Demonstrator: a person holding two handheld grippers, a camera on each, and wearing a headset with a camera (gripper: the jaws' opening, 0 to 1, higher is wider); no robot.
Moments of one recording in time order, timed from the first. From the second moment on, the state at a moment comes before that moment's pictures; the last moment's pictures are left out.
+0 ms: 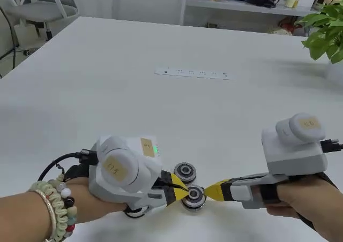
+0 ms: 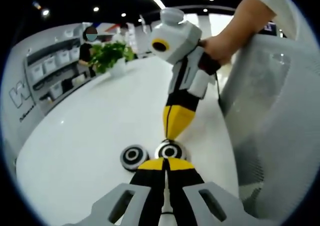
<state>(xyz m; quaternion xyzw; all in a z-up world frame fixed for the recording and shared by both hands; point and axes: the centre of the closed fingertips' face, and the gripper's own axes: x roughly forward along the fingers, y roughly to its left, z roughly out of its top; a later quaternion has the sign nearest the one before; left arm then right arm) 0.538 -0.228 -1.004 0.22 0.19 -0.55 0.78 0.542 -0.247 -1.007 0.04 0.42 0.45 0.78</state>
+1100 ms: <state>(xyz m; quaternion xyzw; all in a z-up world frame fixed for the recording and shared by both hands) 0.536 -0.229 -1.004 0.26 0.18 -0.55 0.77 0.537 -0.243 -1.005 0.06 0.43 0.46 0.77</state>
